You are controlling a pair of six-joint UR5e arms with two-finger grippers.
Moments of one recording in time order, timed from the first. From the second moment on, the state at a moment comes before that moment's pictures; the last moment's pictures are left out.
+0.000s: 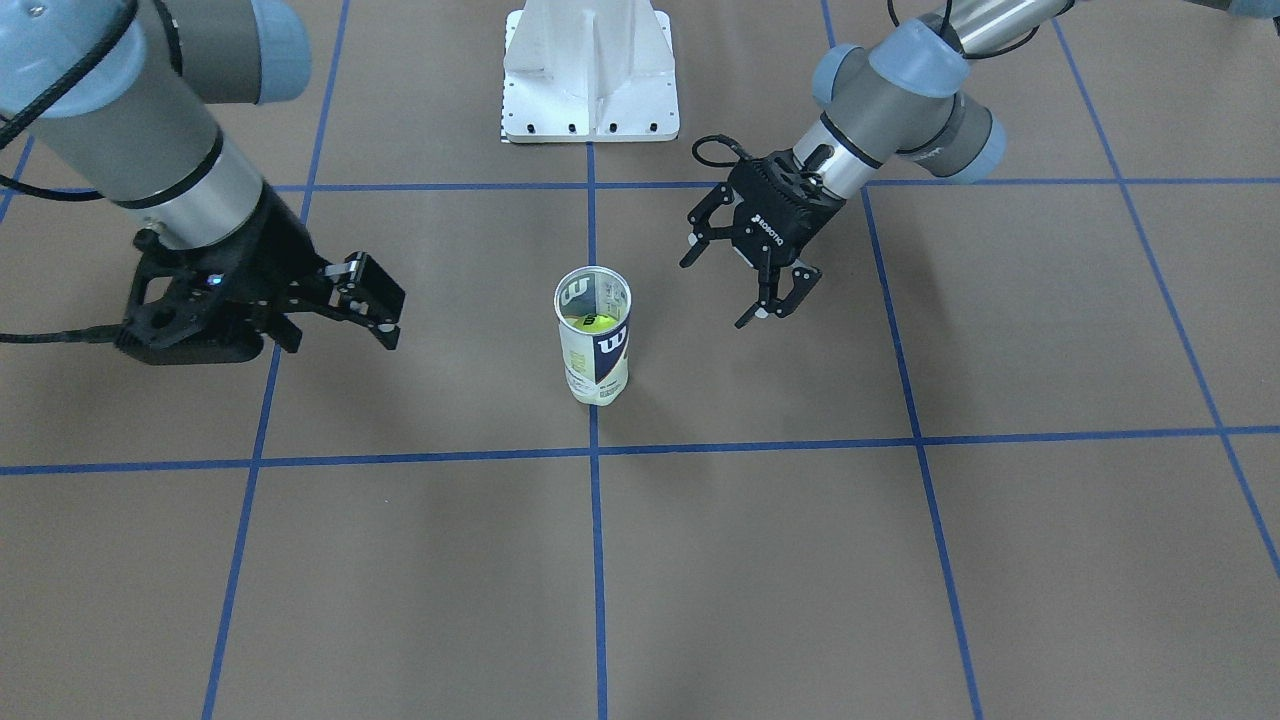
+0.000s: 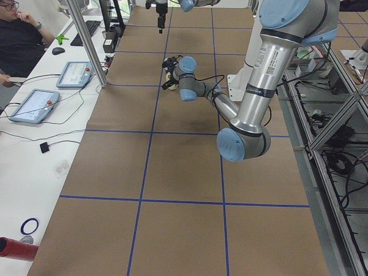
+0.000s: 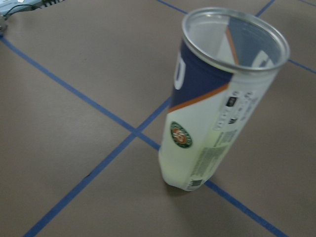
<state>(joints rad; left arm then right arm) -0.72 -1.94 -1.78 -2.26 -1.86 -0.53 1.05 -1.01 1.78 -1.72 2.26 0.82</state>
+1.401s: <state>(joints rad) -1.29 -1.71 -1.88 -1.49 -2.27 -0.35 1.43 -1.33 1.57 -1.77 2.32 -0.08</state>
